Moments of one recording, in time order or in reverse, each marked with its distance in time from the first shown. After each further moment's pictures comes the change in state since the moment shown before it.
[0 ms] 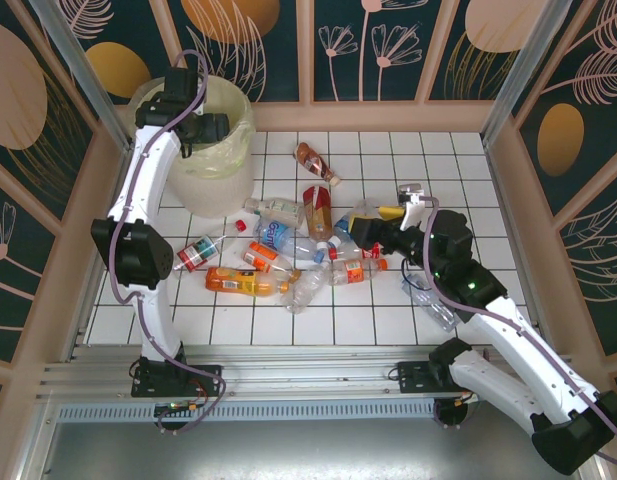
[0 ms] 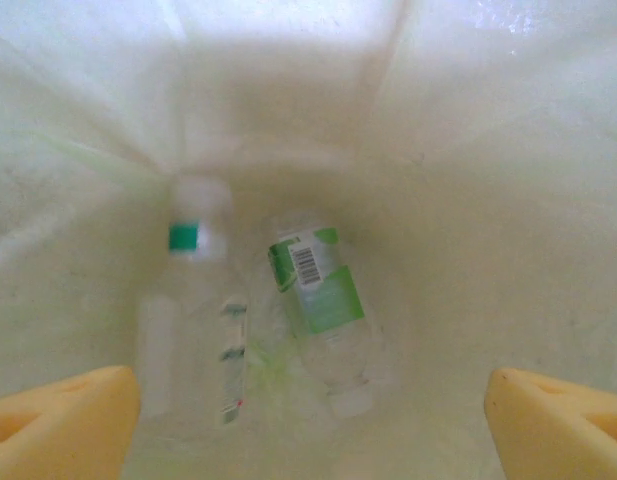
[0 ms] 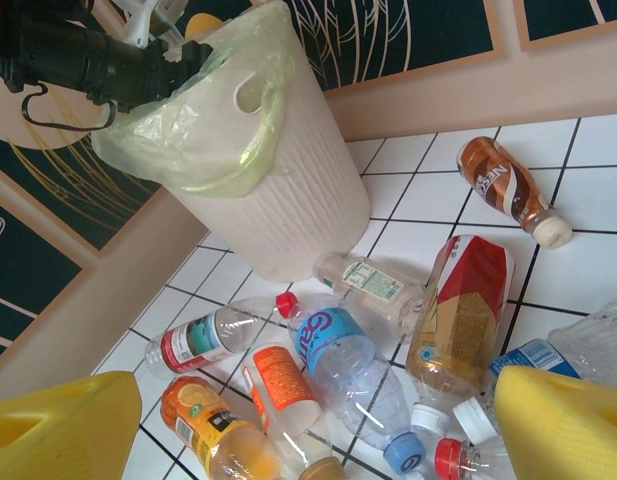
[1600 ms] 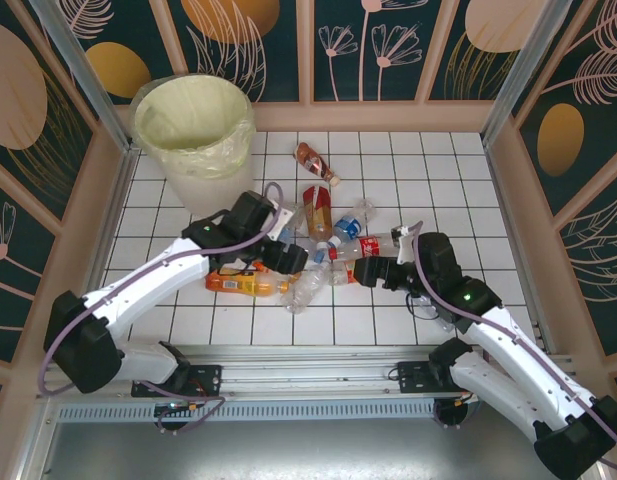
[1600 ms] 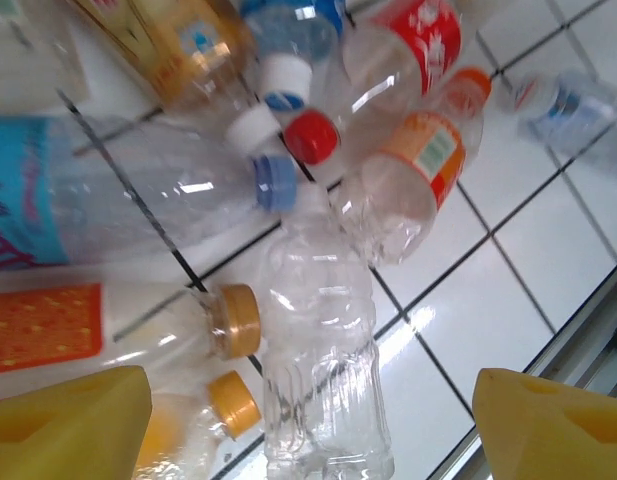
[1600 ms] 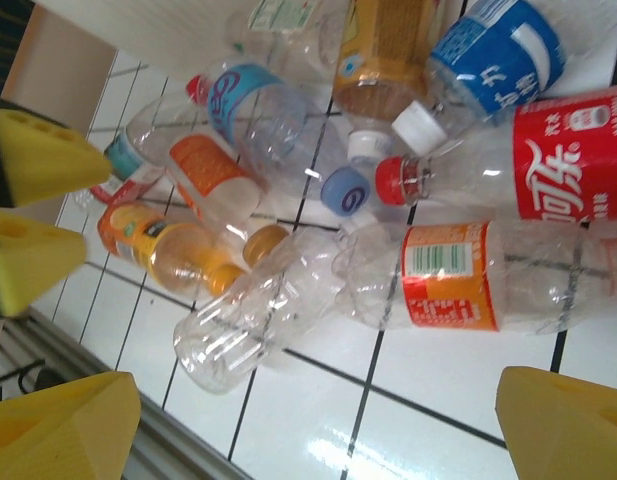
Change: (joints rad) left arm -0.600 -0.659 -1.133 0.356 0.314 -0.083; right arm 0.006 -0.067 -0.142 -0.347 -0.091 0.123
